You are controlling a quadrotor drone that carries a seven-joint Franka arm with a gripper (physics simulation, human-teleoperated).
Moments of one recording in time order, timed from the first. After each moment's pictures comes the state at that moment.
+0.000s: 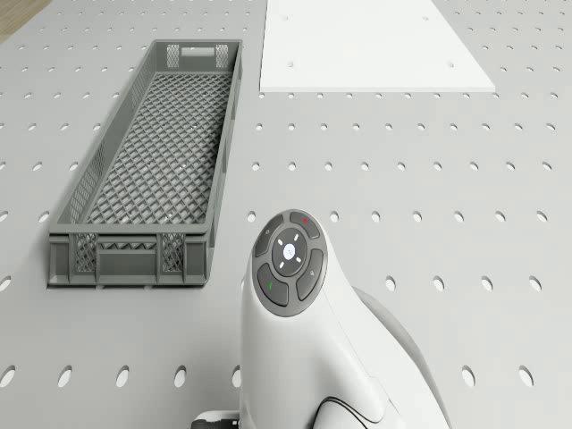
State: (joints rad) arm -1.35 -1.48 1.10 -2.63 -2.03 1.71 1.68
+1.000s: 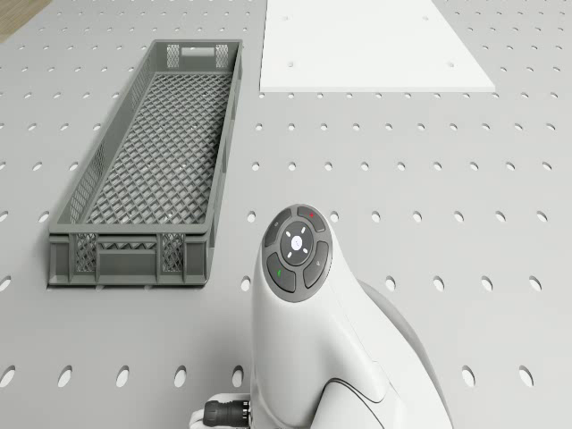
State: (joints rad) arm -1.38 -1.44 1.09 -2.56 -2.05 1.72 1.65
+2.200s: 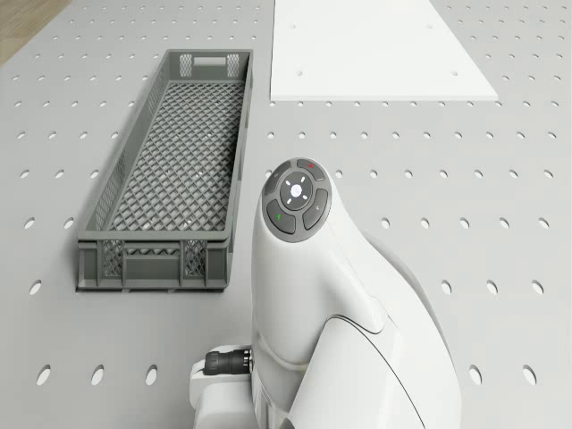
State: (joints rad) arm -1.35 -1.45 1.21 -2.62 -1.94 1.64 1.63
